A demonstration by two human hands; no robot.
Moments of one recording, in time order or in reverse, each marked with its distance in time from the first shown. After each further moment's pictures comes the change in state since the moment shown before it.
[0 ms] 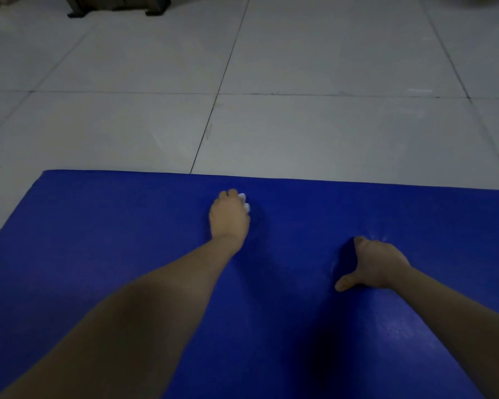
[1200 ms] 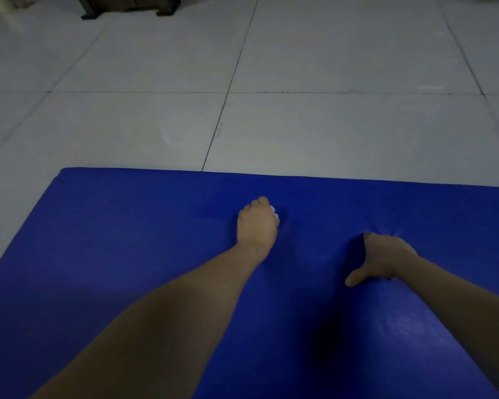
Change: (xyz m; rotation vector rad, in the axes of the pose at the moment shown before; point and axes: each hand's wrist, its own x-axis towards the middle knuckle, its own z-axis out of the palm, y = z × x) left_hand -0.030 0.028 0.000 0.023 -0.162 0.083; right_hand 0.002 -0.008 -0.011 -0.056 -0.056 0.027
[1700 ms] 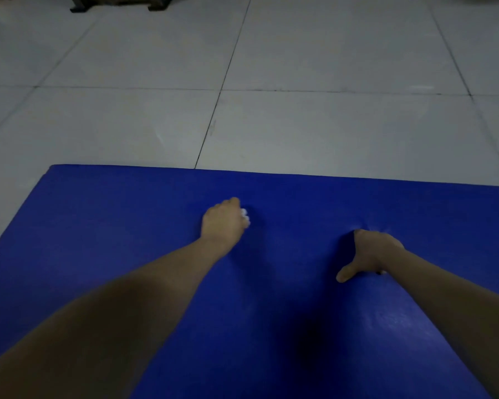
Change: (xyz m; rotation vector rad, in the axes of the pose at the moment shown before) left_hand 0.001 -0.051 -0.024 0.035 -0.077 -0.004; right_hand -0.004 -0.005 -0.009 0.009 -0.079 0.054
